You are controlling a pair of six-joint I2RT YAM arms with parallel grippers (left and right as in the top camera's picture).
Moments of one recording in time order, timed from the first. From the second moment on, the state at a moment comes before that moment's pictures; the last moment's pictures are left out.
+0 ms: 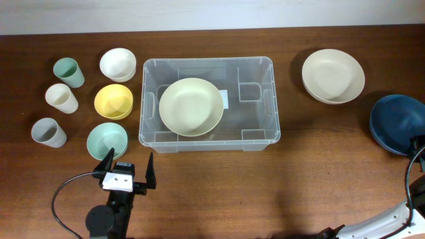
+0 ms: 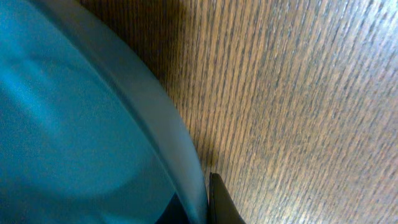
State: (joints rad) left arm 0.03 0.01 0.01 -0.06 0.15 0.09; right arm -0.98 2.09 1.46 -0.78 -0.22 0.55
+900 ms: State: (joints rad) left arm 0.03 0.01 0.01 -0.06 0.15 0.09; right arm -0.26 1.67 1.74 -0.99 -0.76 0.37
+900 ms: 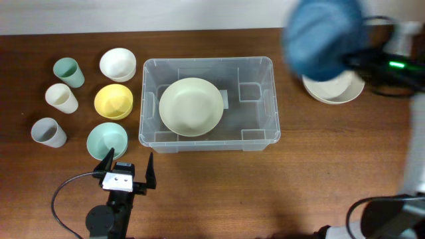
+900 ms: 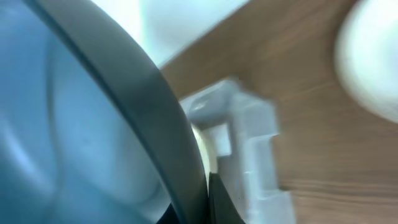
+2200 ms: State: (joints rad) left arm 0.03 0.01 0.01 -0.06 0.15 0.09; right arm 0.39 2.13 1.74 -0.78 -0.45 0.59
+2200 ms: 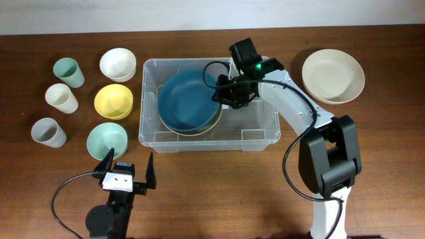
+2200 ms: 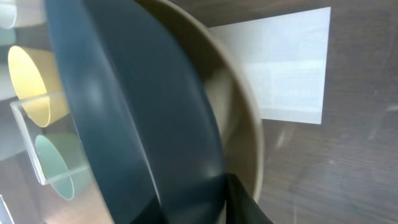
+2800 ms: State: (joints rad) left arm 0.03 0.01 0.01 -0.06 0.15 0.09; right arm 0.40 2.13 1.74 -0.80 -0.44 0.59
